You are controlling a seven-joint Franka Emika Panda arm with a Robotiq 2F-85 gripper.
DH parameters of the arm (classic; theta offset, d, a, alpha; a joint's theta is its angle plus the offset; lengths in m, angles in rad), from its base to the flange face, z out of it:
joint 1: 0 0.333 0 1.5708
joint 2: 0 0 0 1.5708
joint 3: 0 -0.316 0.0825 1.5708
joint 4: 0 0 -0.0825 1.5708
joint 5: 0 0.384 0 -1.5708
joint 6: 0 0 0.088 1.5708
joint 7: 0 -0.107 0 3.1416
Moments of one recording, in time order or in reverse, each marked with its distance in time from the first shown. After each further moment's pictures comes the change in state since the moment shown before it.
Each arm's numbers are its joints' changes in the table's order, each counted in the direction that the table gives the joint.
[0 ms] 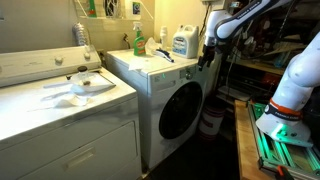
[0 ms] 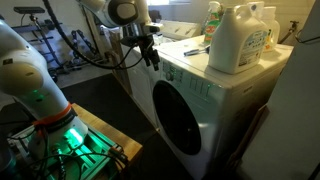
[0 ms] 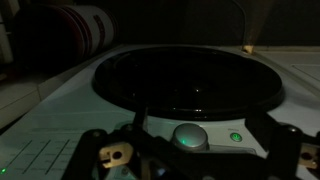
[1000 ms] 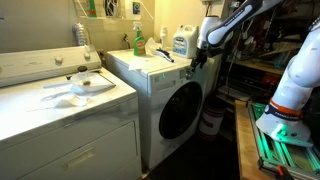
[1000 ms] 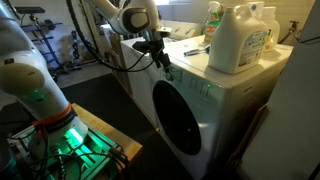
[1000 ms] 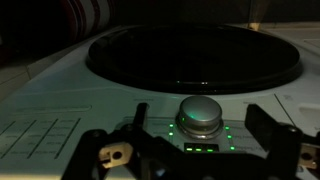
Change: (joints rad) arm 0.023 -0.174 0.047 -0.094 -0.002 -0.147 -0.013
